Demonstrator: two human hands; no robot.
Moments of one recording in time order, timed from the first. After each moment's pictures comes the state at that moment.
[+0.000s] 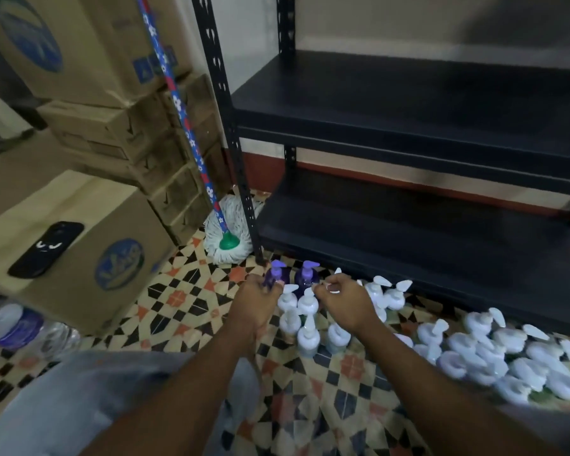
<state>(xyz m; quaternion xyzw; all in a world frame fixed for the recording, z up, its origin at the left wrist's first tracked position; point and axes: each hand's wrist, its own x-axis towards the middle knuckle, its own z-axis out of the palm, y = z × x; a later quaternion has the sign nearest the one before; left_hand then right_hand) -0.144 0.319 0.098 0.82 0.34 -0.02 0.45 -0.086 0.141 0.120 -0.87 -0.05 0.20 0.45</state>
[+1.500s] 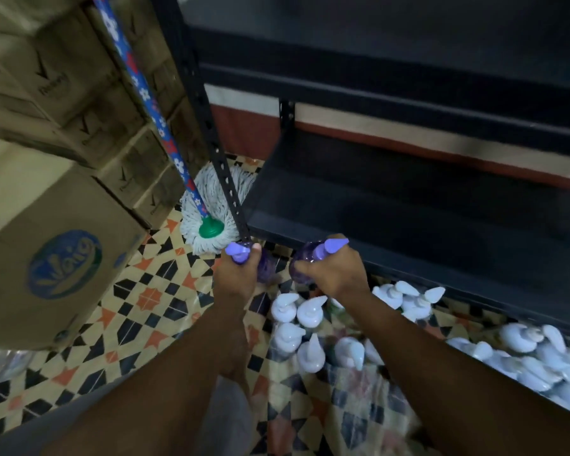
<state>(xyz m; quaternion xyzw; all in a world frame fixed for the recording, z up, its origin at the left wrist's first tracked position) -0.030 0.387 -0.006 0.75 0.44 0.09 0.48 0.034 0.214 0.042 -0.87 0.00 0.19 0.45</state>
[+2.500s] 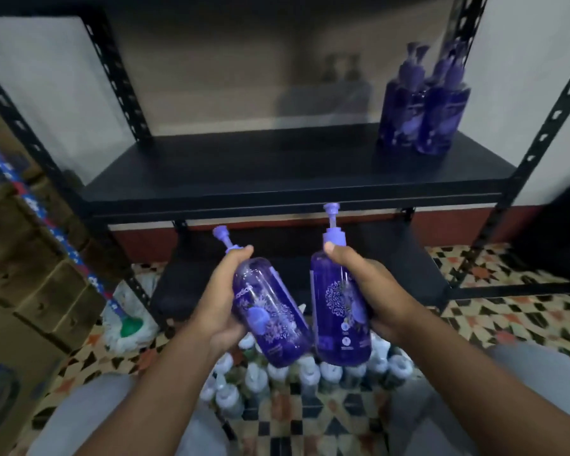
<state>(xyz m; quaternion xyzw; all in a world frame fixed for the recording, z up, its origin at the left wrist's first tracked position) -0.102 0.147 0.273 0.49 0.18 -0.14 0.84 -0.109 -0.063 0.289 -0.59 0.06 0.19 0.78</state>
